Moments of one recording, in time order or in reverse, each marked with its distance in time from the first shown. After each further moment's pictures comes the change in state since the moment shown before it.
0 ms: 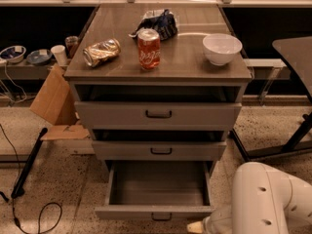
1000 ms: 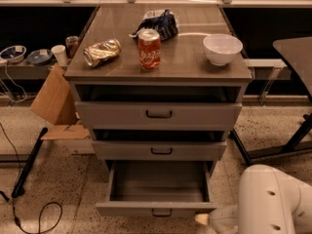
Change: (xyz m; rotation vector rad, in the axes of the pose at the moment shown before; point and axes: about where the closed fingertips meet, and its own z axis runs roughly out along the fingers) arm -0.032 -0.051 -0.010 0.208 -0.130 0.165
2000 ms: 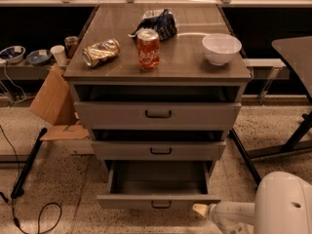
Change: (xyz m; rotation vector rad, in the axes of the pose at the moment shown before) arm -0.038 0.022 -0.016 -0.137 -0.041 0.198
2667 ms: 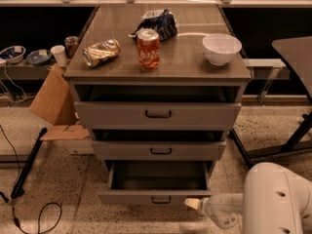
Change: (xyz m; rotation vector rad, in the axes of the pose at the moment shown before) arm -0.012 0.041 0.006 -0.059 0.037 -0.024
